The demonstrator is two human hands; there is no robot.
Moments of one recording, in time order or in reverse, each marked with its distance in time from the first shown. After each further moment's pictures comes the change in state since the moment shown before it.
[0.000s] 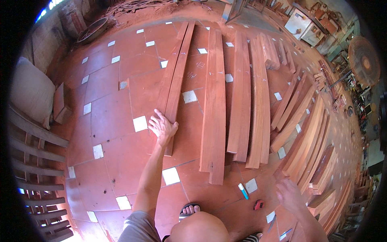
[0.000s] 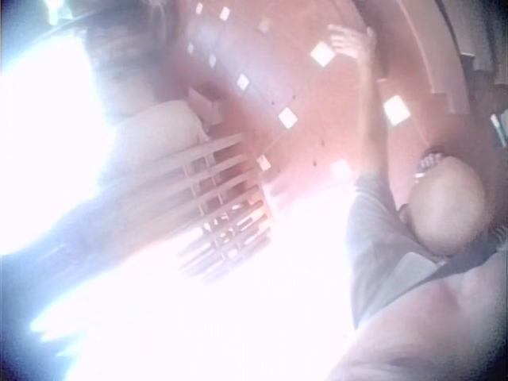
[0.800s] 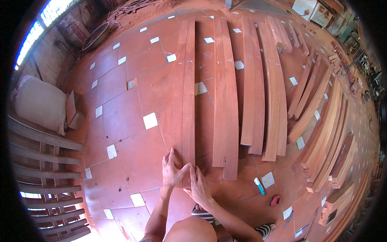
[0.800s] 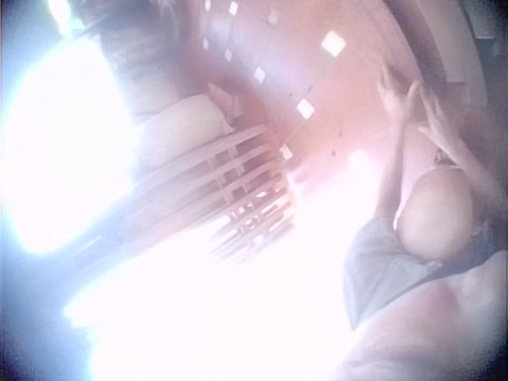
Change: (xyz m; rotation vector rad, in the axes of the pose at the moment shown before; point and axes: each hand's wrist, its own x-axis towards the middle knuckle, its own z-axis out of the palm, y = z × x) left_hand -0.178 -0.114 -0.026 -0.409 -0.171 0.277; right_hand 0.171 -0.318 0.201 0.681 0.220 -0.145
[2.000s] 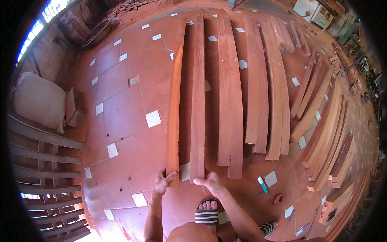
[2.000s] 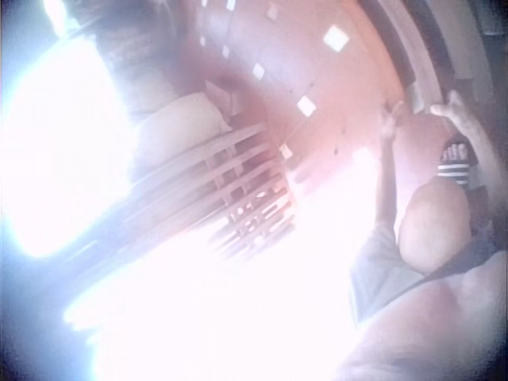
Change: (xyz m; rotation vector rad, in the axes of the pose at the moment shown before) left_hand -0.036 -0.074 -0.029 -0.951 -0.289 -0.506; right_hand 0.021 0.036 -0.022 1.285 -0.286 0.509
